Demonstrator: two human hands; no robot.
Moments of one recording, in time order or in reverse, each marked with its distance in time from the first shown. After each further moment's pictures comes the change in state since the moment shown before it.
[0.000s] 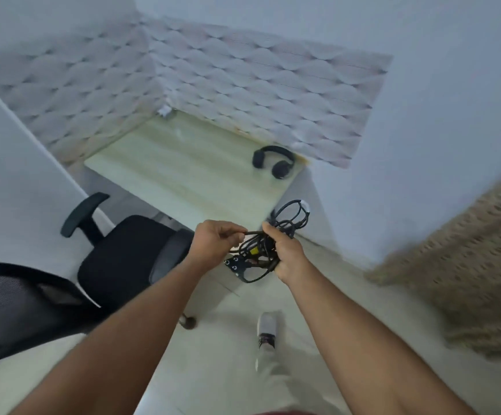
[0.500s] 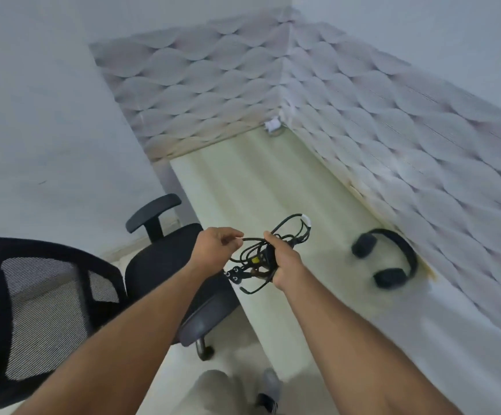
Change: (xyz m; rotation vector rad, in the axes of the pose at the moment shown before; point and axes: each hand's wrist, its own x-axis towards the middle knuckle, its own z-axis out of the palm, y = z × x) left_hand 0.258 -0.125 -0.180 0.030 0.333 -0.374; right_hand 0.270 -0.067 0.301 -0.398 -0.189 0.332
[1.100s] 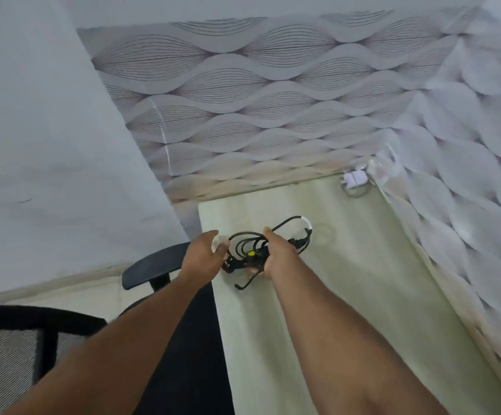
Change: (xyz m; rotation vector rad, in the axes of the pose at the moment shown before) left_hand 0.349 -0.165 -0.098 0.057 0.231 -0.331; right_hand 0.339 -0.150 0.288 -0.160 0.081 0.217
